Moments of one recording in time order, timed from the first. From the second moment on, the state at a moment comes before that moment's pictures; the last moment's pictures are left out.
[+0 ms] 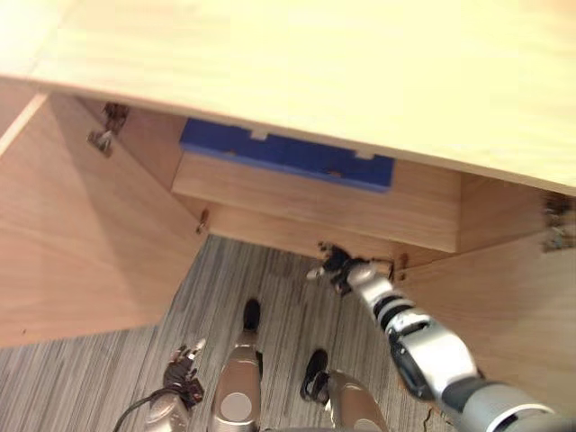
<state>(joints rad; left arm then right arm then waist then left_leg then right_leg) 0.06 0.04 0.30 0.81 -0.17 -0.03 -0.03 -0.63 -0.04 0.17 1.13 -0.19 0.12 0.07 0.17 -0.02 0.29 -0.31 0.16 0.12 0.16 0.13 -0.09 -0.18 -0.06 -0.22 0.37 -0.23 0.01</state>
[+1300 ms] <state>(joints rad) 0.10 -0.02 0.49 1.08 -0.04 -0.09 0.09 0.08 0.03 -0.49 1.06 0.23 -0.05 -0.12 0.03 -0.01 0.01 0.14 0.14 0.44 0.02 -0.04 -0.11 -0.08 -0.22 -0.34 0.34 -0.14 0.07</state>
